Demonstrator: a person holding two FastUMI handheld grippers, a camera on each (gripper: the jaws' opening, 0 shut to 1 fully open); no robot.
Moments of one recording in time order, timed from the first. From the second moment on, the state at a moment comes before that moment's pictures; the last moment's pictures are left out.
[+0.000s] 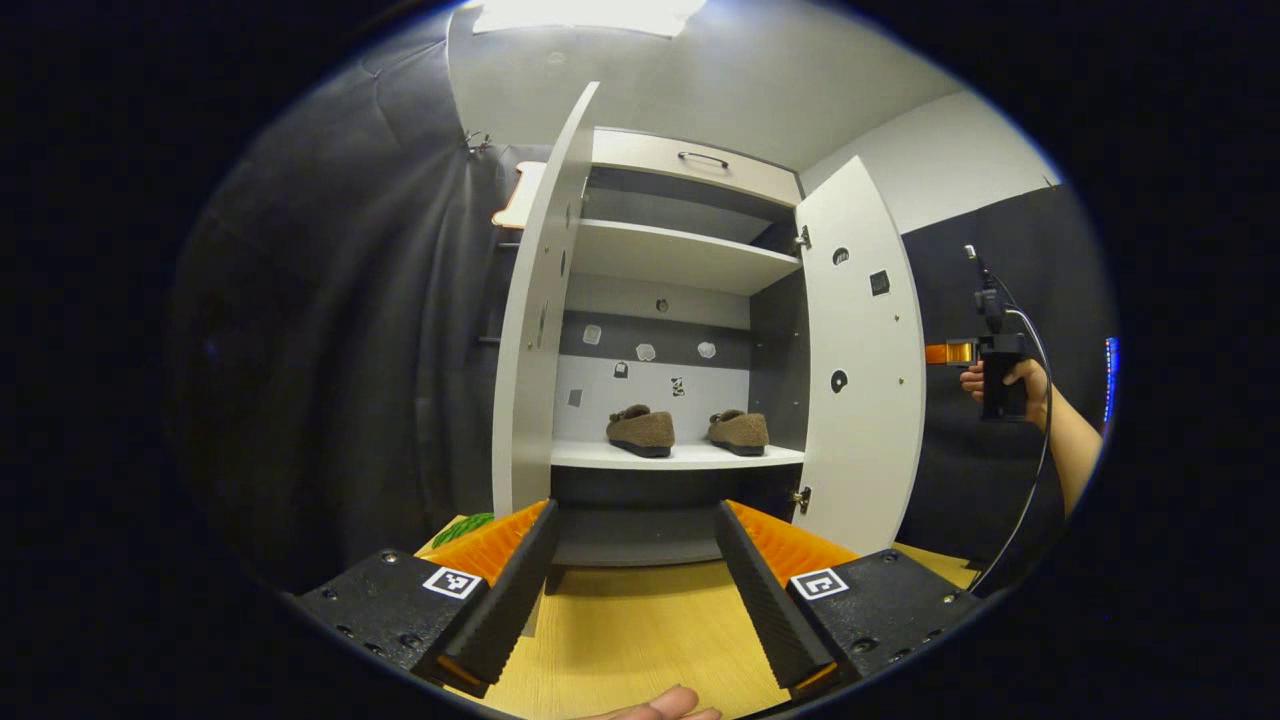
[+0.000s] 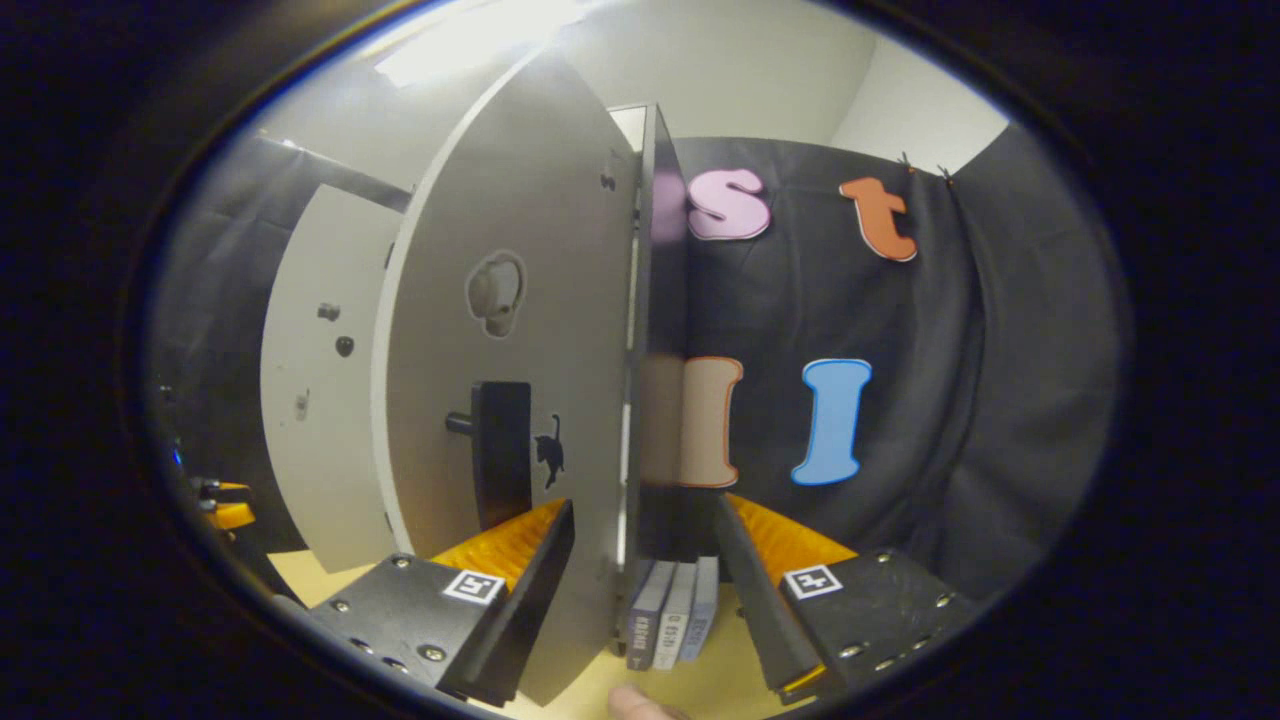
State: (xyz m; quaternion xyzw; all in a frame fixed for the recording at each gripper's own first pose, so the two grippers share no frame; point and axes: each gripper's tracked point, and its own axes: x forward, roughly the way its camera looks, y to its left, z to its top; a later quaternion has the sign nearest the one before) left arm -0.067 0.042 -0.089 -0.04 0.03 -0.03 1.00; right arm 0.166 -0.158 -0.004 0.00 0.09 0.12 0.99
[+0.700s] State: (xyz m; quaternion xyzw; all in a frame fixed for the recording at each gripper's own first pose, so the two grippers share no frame) left arm -0.063 0.048 -0.099 -0.04 0.06 -0.03 1.00; right arm 0.173 -0.089 -0.006 0.01 0.08 0.09 0.99
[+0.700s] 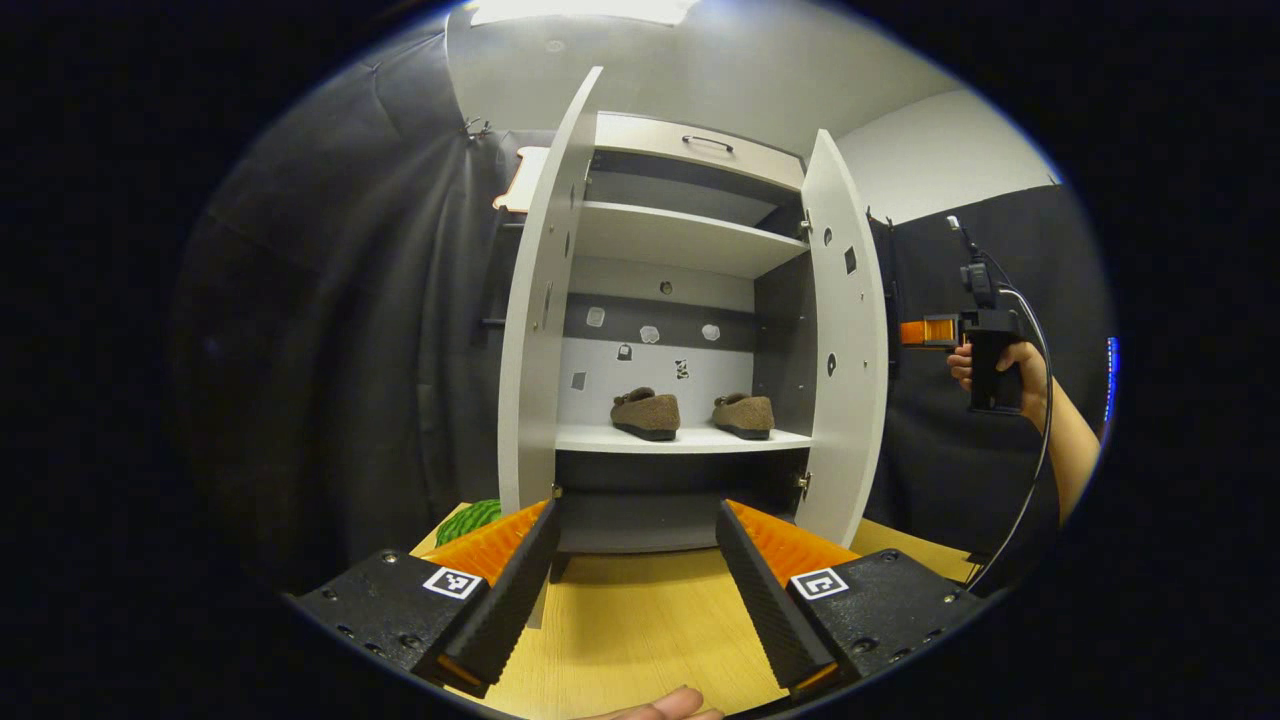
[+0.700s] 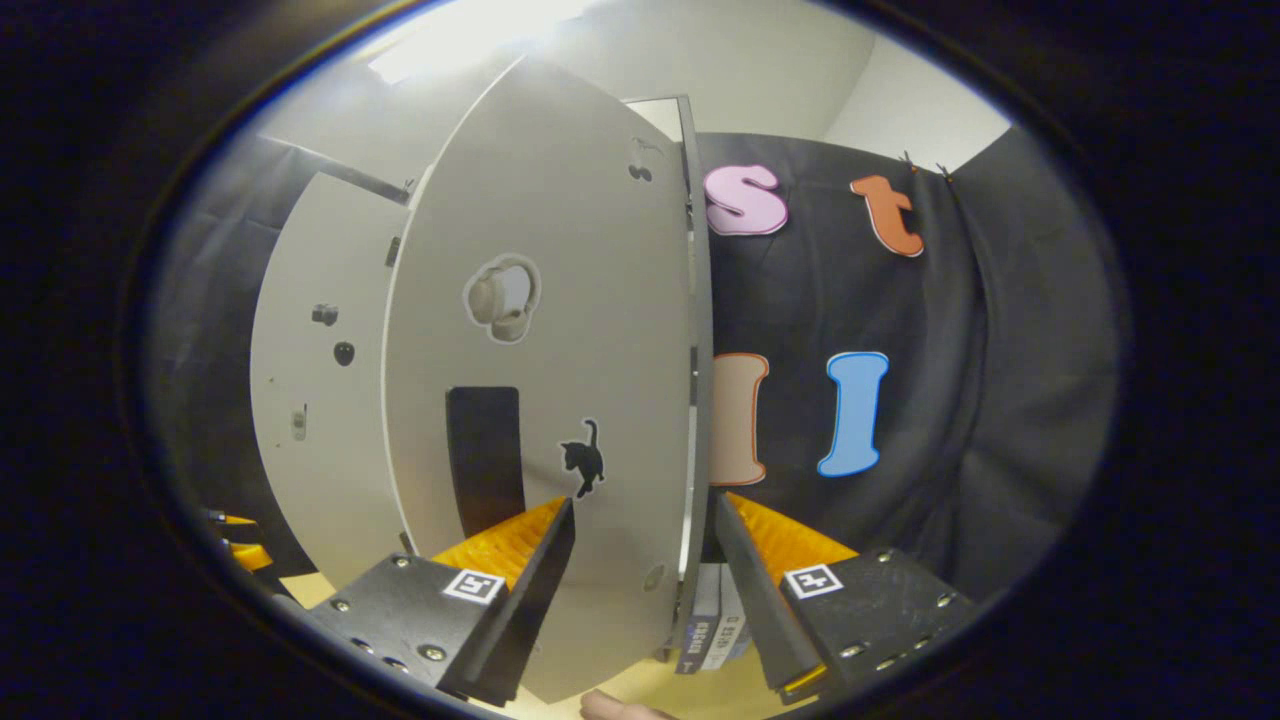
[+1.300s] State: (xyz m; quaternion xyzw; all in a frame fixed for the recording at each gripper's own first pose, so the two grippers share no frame) left arm -0.063 0.092 -0.104 -0.03 0.07 0.01 1.00; right arm 0.174 -0.057 -0.014 0.02 0.06 0.10 0.99
